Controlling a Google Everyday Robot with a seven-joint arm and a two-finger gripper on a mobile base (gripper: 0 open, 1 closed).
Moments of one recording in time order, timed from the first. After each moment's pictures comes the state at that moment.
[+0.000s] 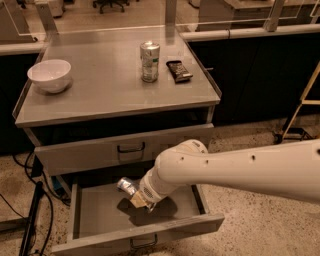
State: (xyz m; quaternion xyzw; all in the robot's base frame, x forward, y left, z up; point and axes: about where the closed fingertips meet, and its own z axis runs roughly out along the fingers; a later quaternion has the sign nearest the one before) arm 0.462 0.054 0.587 -0.41 0.88 0.17 0.16
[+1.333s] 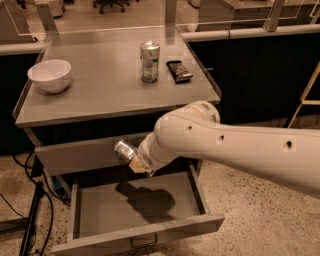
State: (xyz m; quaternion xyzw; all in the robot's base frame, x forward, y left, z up) arm 0.507 0.049 0.712 -0.42 0.86 0.12 0.25
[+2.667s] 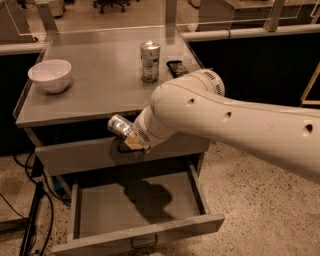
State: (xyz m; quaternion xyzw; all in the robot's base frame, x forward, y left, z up) arm 0.534 0.057 0.787 -0.44 0.84 0.10 0.30
